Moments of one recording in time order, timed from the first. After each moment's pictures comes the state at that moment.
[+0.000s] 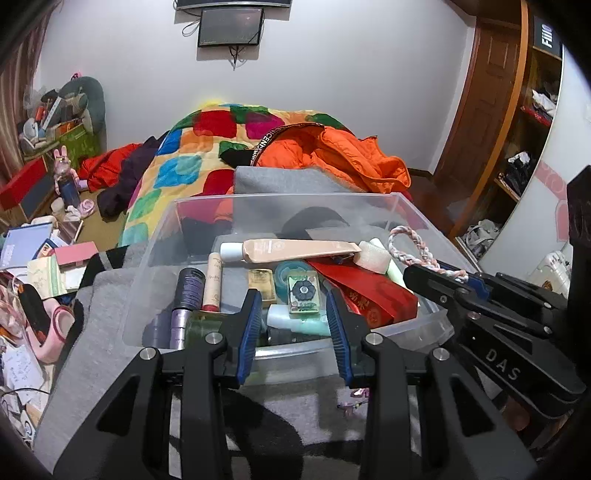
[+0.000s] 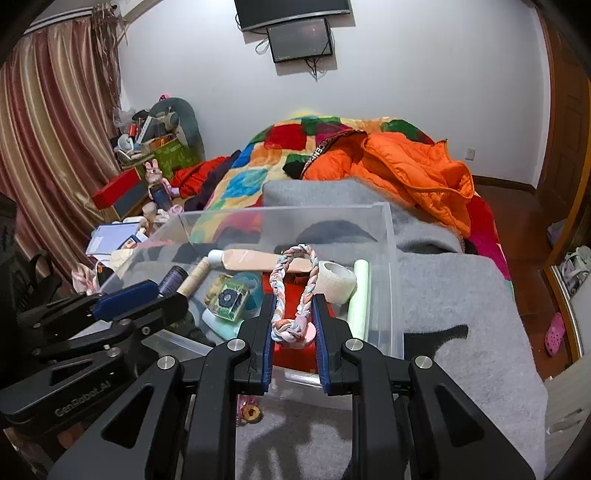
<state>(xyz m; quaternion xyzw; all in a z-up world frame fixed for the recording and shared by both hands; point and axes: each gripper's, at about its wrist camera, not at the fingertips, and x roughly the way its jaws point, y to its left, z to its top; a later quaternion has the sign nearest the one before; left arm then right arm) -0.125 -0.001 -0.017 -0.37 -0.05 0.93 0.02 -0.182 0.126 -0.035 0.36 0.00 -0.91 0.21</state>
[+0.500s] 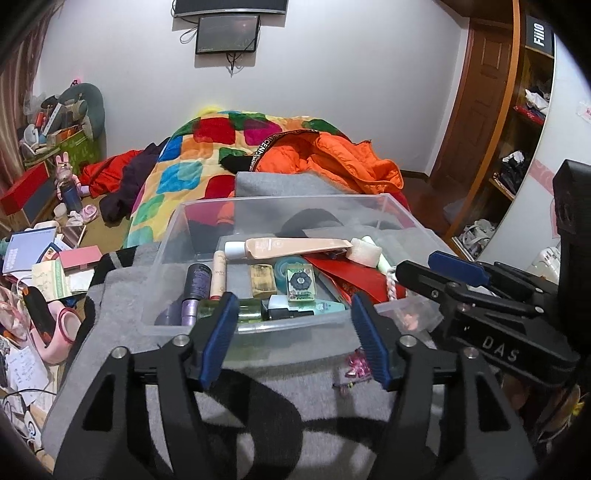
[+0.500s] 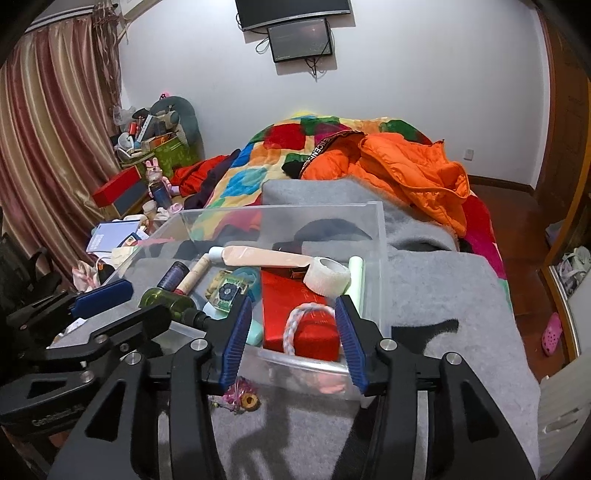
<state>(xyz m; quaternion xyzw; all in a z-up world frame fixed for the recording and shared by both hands) -0.100 -0.005 -0.005 -0.36 -0.05 0.93 0.03 -0.171 0.137 -0.027 0.36 -0.01 -0.91 0.21</state>
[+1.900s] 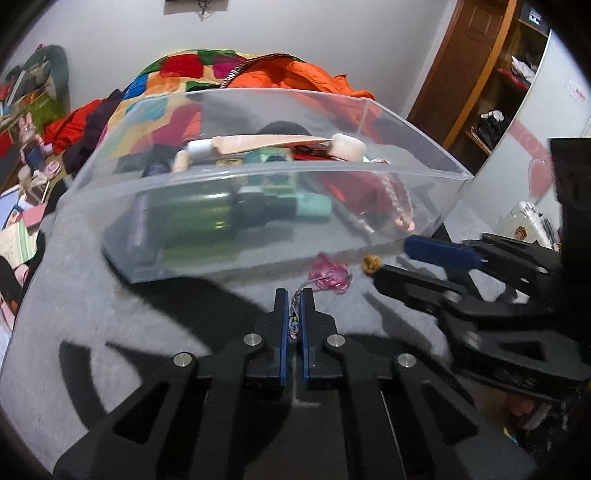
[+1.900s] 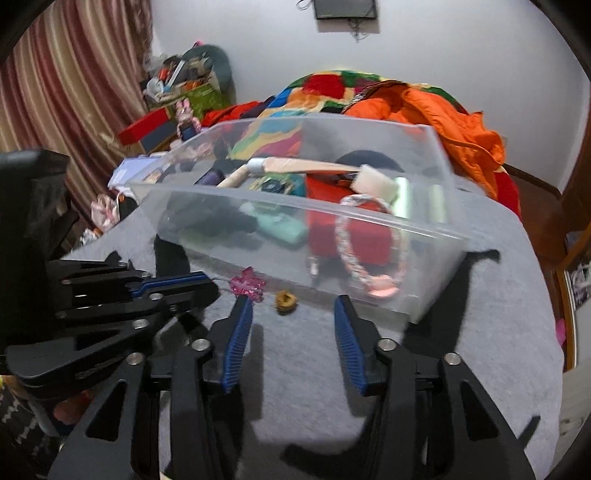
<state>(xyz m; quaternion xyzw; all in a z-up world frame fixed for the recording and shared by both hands) -0.081 -0.004 -0.074 -0.46 -0.07 0.88 0.10 -0.134 0.108 -0.079 0.44 0.07 -0.85 0.28</state>
